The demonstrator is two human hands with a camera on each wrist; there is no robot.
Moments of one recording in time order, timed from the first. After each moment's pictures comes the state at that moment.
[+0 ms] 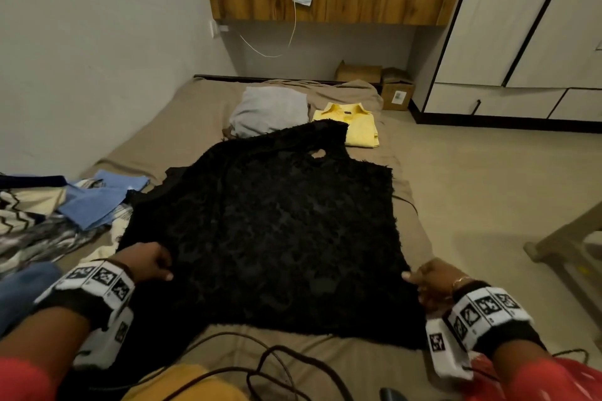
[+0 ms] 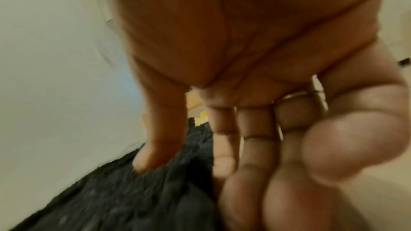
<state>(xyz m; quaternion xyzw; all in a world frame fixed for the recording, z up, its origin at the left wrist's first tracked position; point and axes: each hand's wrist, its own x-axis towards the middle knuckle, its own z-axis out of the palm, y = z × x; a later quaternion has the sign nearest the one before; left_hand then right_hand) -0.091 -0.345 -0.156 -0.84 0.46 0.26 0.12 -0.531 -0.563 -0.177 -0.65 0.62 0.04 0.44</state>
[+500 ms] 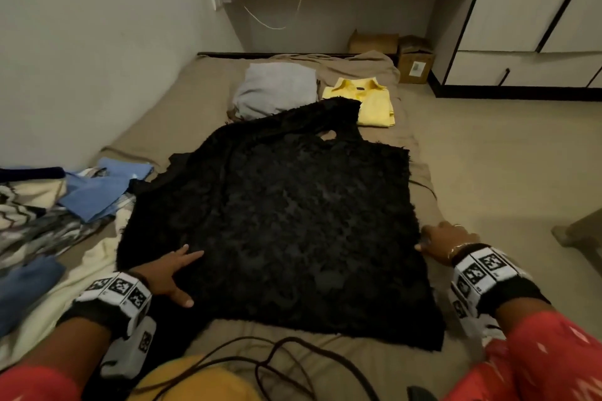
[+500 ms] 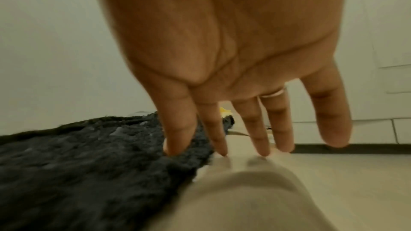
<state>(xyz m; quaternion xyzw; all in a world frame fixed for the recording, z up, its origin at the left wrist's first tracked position) -0.109 -0.345 -0.187 -0.81 0.44 0.37 0.09 -0.502 -0.619 -0.187 -0.82 0.51 0.23 0.09</state>
